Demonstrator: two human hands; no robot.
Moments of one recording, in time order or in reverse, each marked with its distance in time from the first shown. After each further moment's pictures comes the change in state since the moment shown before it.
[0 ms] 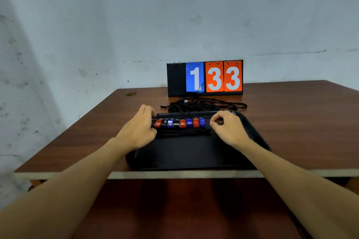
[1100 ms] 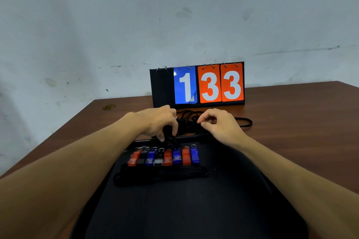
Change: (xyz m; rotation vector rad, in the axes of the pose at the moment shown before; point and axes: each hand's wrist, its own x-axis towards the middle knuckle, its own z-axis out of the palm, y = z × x) left_hand 0.179 0.029 0.026 0.468 -0.543 0.474; right_hand 0.112 0.027 0.005 0.139 -0.137 -0.065
